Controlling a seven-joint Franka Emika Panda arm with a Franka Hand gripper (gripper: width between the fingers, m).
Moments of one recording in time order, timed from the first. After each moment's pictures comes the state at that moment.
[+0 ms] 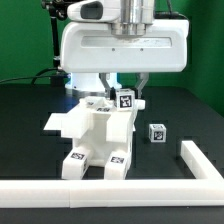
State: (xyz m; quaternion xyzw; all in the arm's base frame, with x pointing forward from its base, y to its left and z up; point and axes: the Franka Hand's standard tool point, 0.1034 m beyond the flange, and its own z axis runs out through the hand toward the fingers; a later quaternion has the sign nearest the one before) arm 0.551 0.021 0.118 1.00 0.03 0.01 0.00
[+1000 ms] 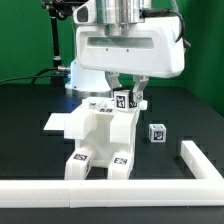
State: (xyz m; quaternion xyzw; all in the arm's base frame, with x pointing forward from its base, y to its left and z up) arm 0.554 0.026 0.117 0.91 -0.42 0.00 -0.04
